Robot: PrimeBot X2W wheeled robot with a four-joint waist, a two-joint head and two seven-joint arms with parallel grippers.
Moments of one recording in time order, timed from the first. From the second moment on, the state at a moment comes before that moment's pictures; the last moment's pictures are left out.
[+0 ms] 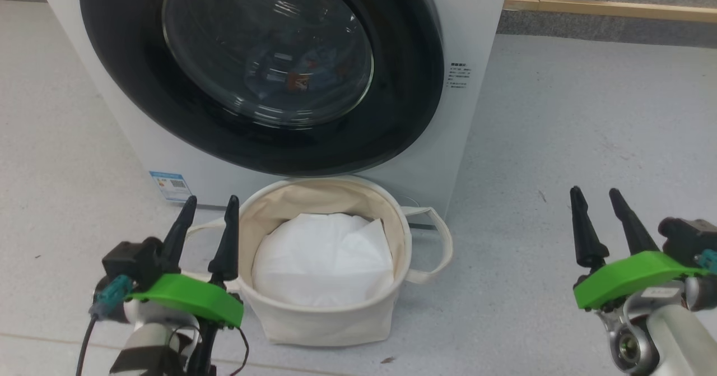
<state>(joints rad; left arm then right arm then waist) -0.31 0.16 -0.20 0.37 -0.45 -0.05 -0.19 -0.22 -0.29 0.19 0.28 0.58 0.12 -0.16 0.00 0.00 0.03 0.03</state>
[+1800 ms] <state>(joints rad) -0.39 0.19 -0.15 0.34 -0.23 -0.07 -0.25 -0.35 -0.34 0.16 0.29 0.47 0.12 -0.21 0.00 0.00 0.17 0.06</state>
